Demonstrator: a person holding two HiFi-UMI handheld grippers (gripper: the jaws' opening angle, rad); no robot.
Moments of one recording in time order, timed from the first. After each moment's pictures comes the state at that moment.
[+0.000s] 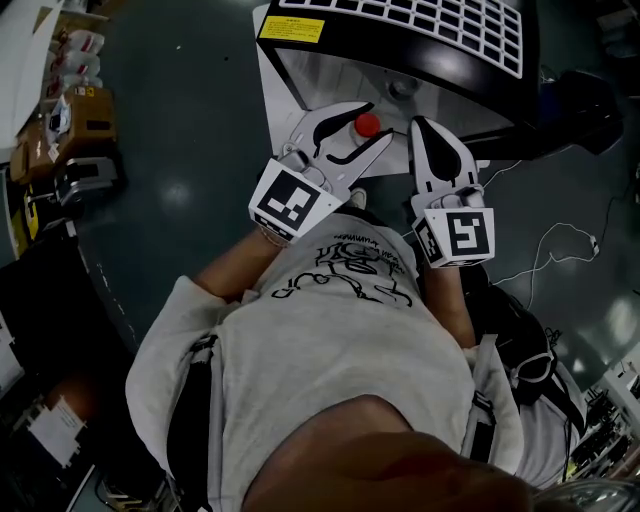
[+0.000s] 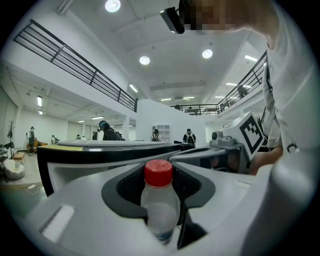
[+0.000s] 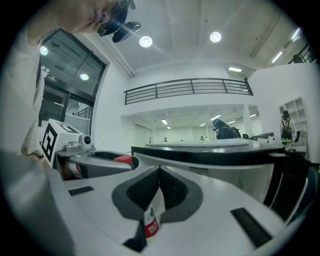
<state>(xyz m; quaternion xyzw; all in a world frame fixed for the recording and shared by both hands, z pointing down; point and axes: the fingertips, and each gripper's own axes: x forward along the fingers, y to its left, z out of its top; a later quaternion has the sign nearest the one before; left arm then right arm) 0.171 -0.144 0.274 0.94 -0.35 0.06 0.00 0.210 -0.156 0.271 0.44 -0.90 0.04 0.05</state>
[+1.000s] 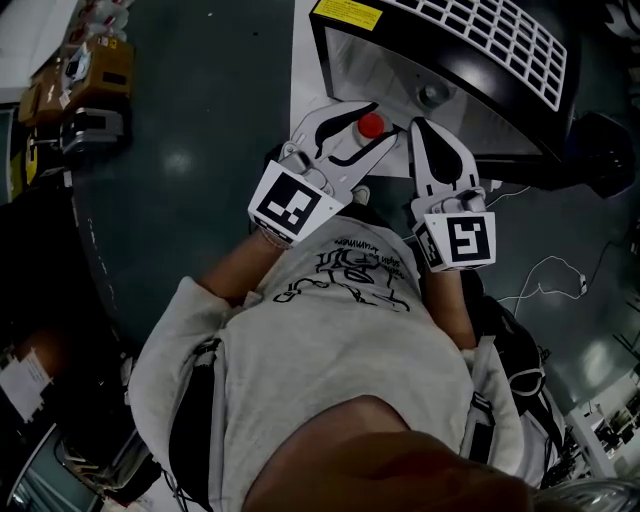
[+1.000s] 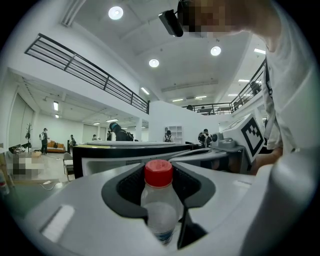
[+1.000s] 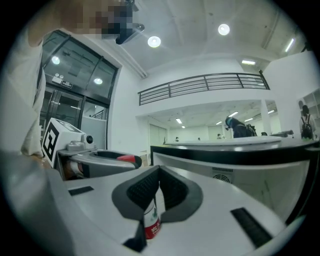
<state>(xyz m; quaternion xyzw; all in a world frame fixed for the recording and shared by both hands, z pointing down) 0.130 -0.127 0.271 0.91 -0.42 0.04 0.01 0.160 -0.141 0.270 0.35 -0.93 0.03 0.05</state>
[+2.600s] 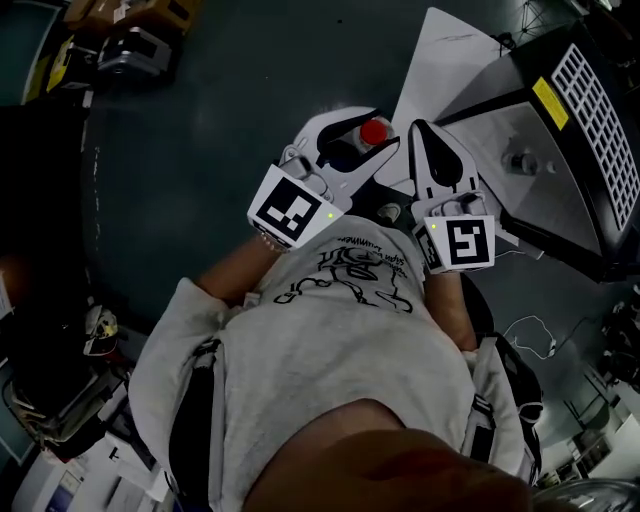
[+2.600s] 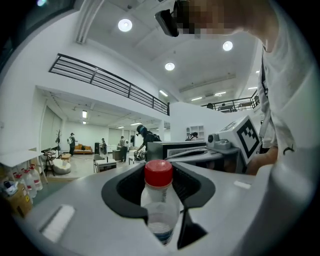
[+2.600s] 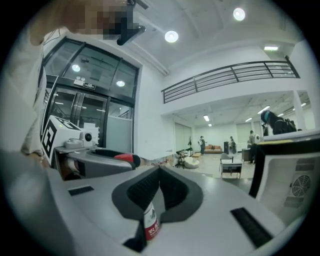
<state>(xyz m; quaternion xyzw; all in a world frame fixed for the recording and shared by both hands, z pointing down) -0.124 -0.039 0.267 0.84 -0.54 0.04 0.01 -0.107 -0.065 0.270 0.21 -0.98 0.01 0.06</state>
